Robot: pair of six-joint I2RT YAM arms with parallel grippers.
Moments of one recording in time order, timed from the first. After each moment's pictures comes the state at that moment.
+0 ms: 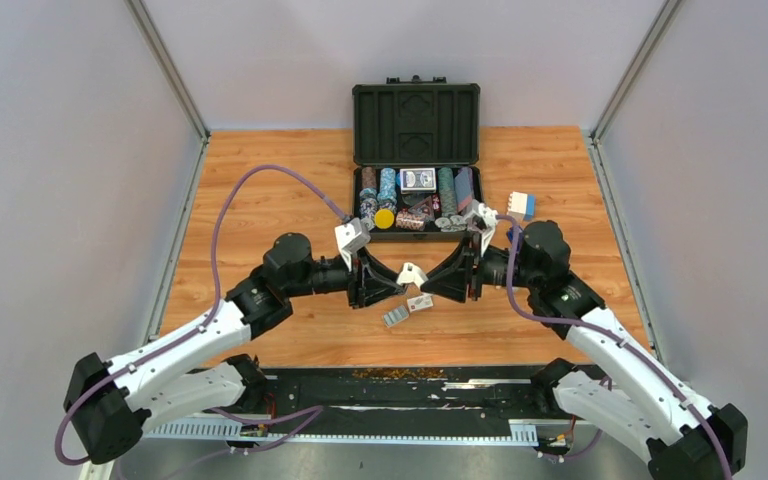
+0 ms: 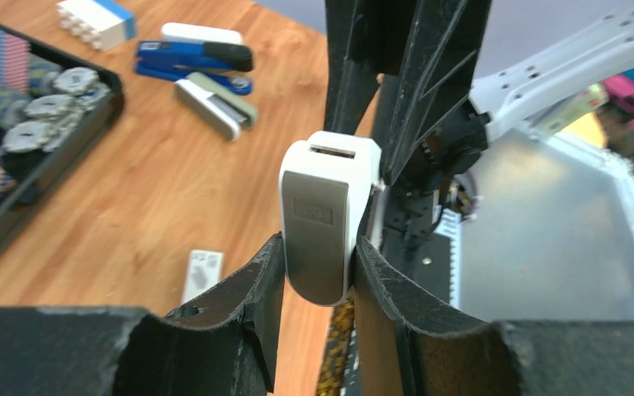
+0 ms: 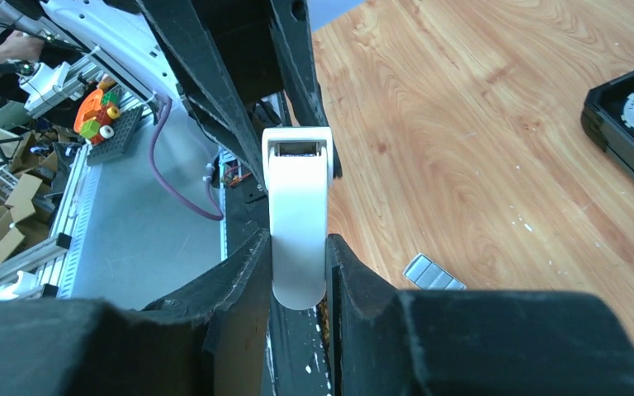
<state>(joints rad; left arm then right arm) -0.81 0.94 0.61 0.25 0.58 -0.32 0.56 0.84 0.66 0.06 -0.86 0.35</state>
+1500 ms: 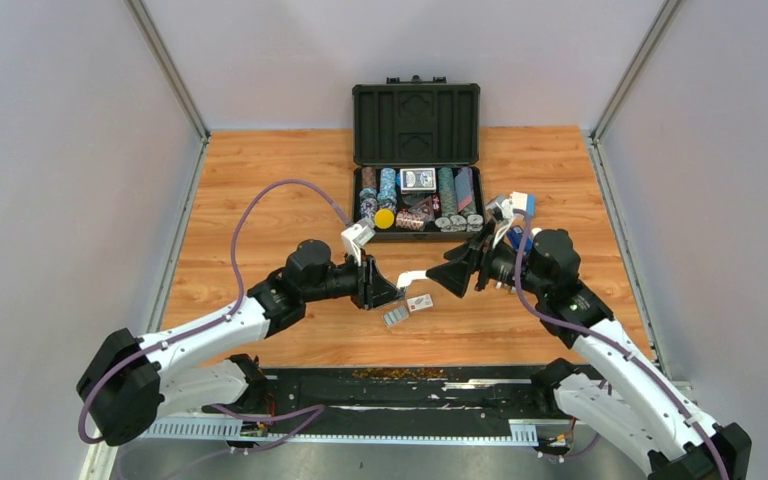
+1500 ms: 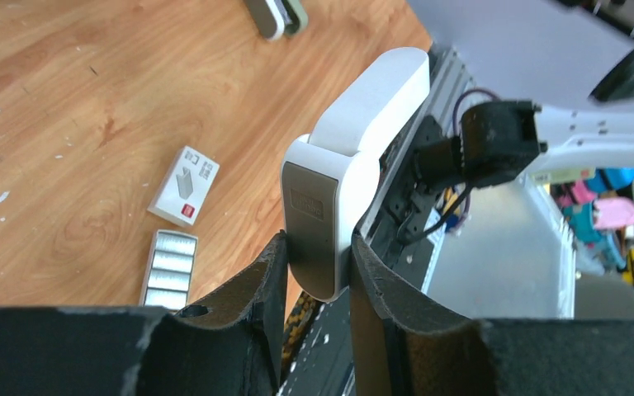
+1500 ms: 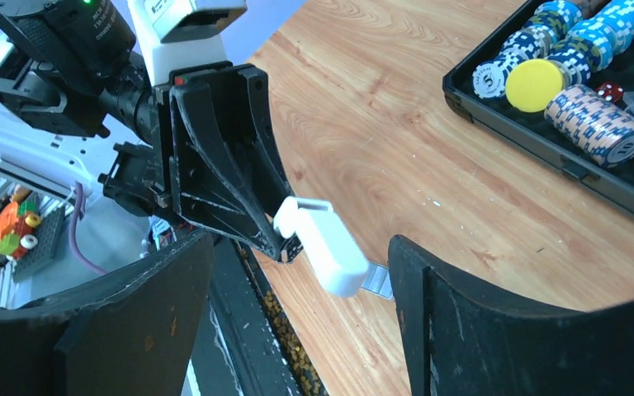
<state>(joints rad) -0.80 1.08 0.57 0.17 0.45 -0.55 0.48 0.79 0.66 -0.04 -0.62 0.39</state>
